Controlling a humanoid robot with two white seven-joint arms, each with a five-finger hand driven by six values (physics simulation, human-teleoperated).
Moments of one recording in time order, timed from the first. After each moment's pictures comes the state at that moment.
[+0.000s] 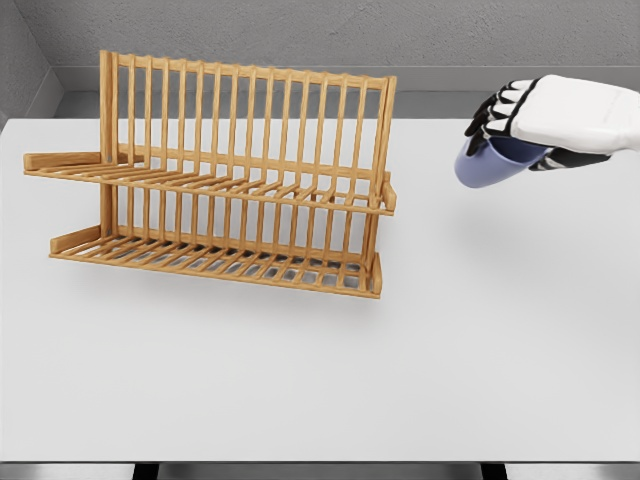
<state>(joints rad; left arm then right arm) 0.06 0.00 -0.21 -0.15 0.14 -0.03 -0.05 -0.72 -0.96 0.46 -1.66 0.28 -0.61 0.61</state>
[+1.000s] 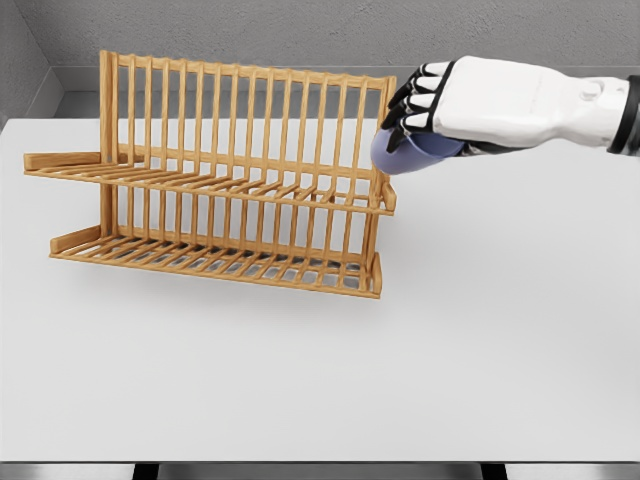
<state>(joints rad) 0.06 0.00 -0.21 -0.15 0.14 -0.03 -0.05 -0.84 -0.82 0.54 -1.75 0.27 -0.61 0.61</state>
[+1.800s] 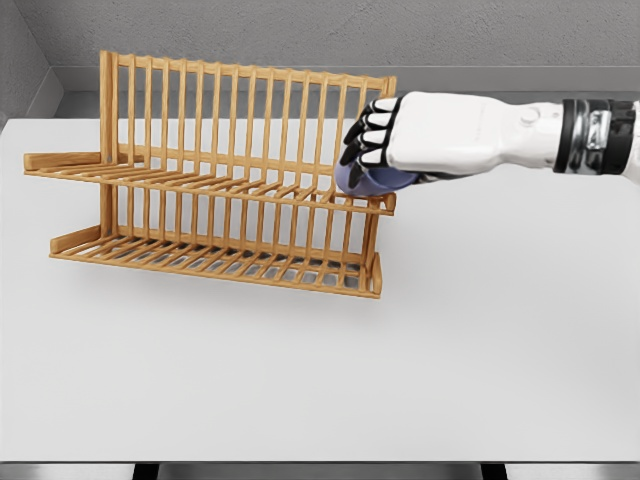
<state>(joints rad) 0.06 0.00 -0.21 -0.15 0.14 -0.03 -0.05 -0.88 -0.77 0.66 -1.75 0.28 -0.61 0.61</state>
